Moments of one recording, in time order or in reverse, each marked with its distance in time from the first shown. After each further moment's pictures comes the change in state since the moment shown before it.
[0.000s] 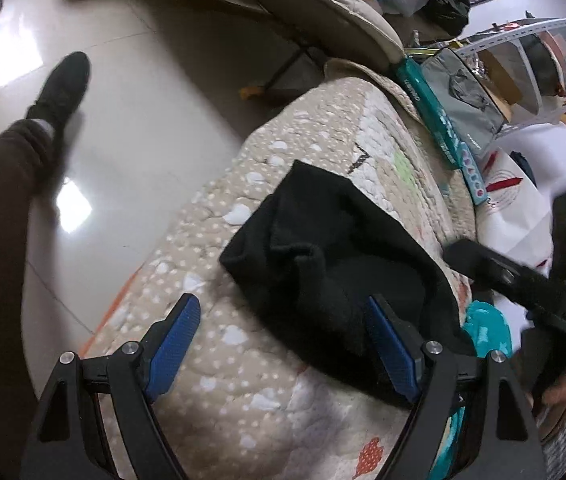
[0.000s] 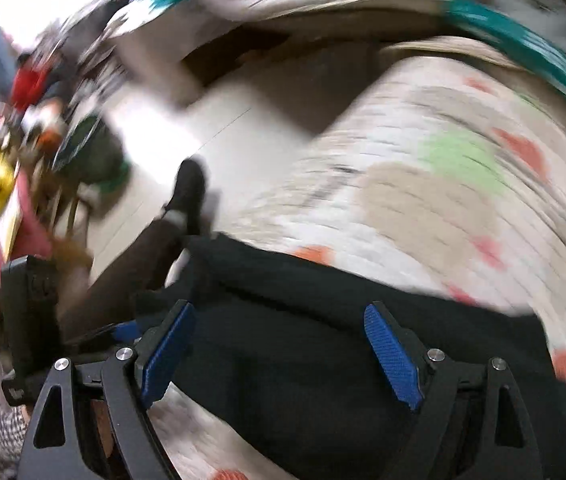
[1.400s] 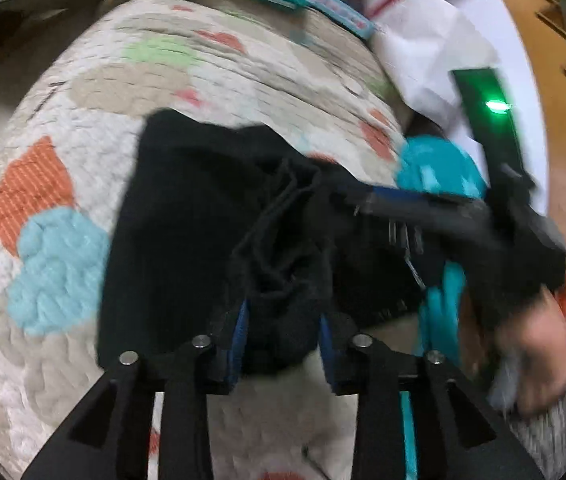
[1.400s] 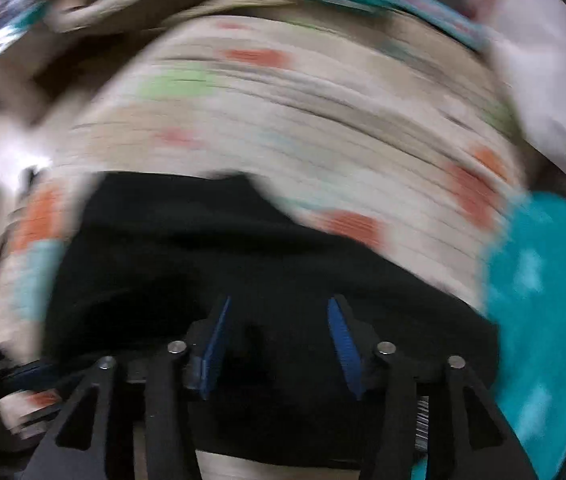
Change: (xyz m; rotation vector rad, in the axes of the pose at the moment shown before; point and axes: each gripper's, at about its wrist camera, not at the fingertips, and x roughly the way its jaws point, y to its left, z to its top) left arm 0.064 -0.215 -0.108 0.533 0.311 -0.067; right arm -0.108 -0.177 -0.155 0.454 0.001 -0.516
